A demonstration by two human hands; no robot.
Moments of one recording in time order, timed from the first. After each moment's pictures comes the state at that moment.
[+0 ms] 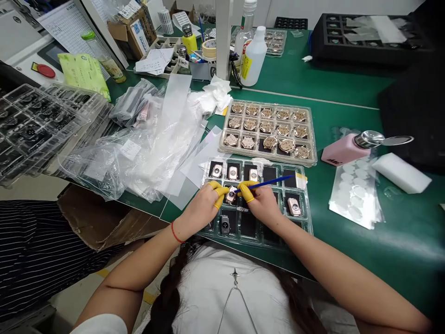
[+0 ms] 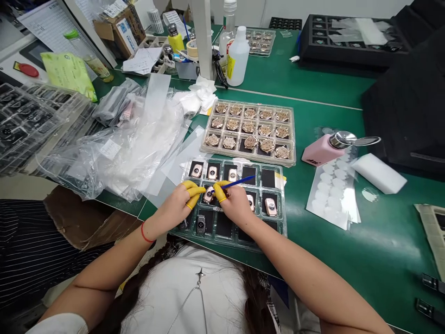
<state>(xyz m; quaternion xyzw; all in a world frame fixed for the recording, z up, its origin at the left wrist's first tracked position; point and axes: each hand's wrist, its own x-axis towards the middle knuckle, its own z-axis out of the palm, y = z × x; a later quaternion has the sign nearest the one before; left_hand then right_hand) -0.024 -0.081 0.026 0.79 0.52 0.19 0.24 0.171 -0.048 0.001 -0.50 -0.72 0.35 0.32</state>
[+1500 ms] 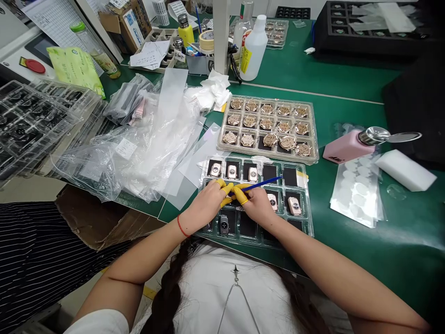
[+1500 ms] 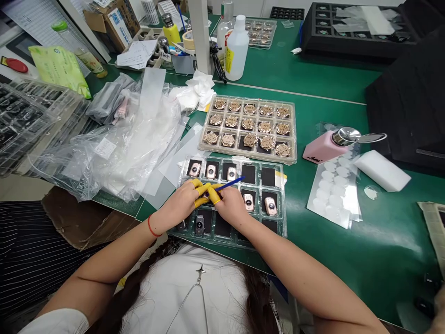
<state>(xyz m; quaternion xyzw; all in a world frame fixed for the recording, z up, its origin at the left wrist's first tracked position) -0.013 -0.068 0.014 0.86 0.48 0.06 0.16 0.167 -0.052 -0.011 -0.52 -0.73 0.35 0.27</state>
